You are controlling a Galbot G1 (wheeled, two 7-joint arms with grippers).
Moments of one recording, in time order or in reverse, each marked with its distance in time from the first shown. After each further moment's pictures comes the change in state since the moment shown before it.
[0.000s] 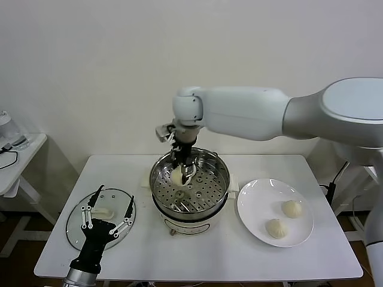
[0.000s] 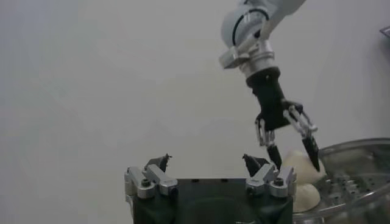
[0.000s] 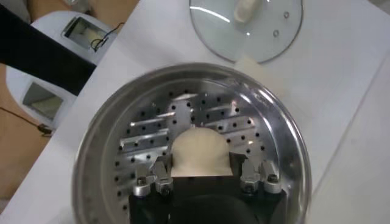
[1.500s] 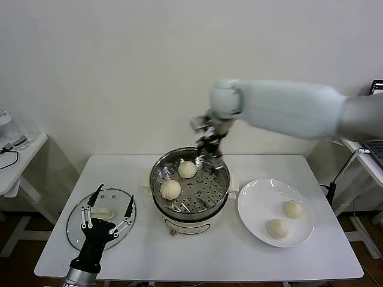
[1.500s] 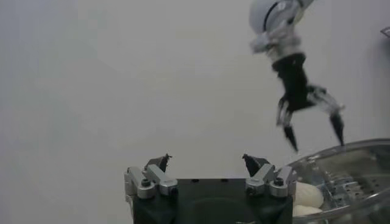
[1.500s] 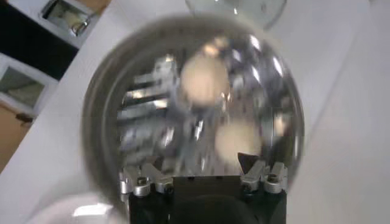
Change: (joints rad) left arm -0.005 0.007 0.005 0.001 0.007 -0.004 -0.008; right arm 0.092 -0.465 0.045 0.190 -0.185 0.109 -0.086
